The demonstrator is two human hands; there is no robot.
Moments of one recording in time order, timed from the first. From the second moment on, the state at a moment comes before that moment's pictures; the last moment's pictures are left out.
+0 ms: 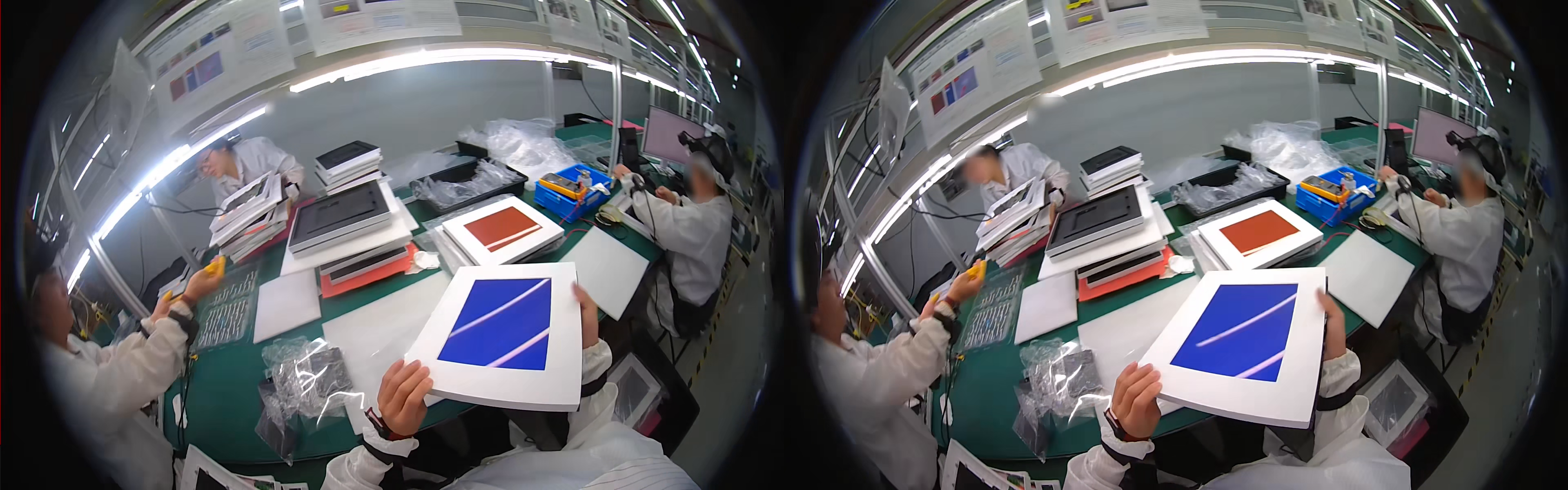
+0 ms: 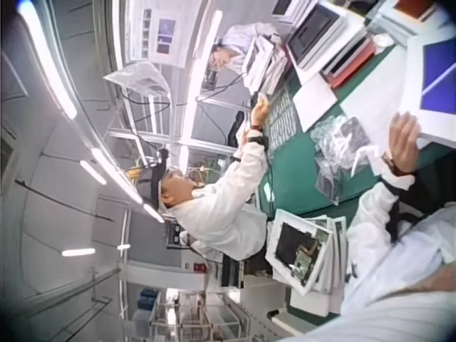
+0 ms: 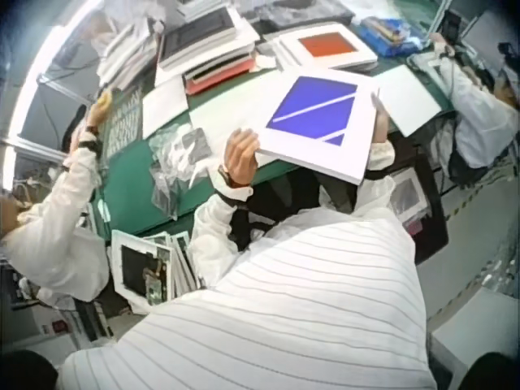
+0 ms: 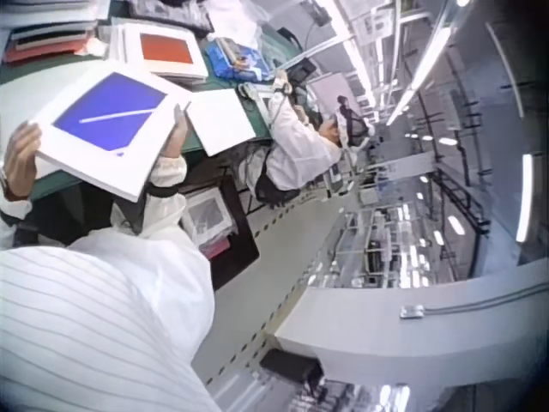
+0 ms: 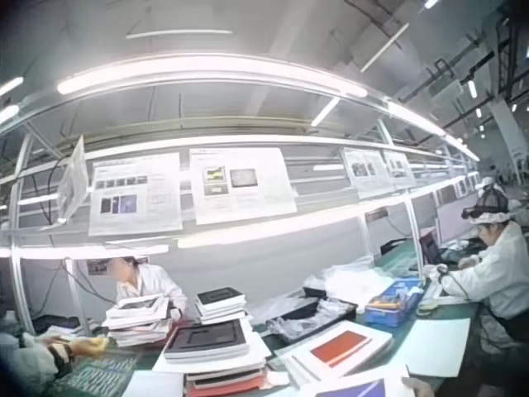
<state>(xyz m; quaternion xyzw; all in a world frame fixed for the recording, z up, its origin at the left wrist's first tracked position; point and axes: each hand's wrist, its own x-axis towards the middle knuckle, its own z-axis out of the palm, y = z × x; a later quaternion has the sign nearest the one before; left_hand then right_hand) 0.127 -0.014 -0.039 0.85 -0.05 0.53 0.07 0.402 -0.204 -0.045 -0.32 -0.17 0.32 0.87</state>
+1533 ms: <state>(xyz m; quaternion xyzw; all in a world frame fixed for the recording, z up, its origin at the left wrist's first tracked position) 0.041 0.032 -0.114 0.87 0.45 0.21 0.03 0.827 -0.454 -0.238 -0.56 0.02 0.16 0.81</state>
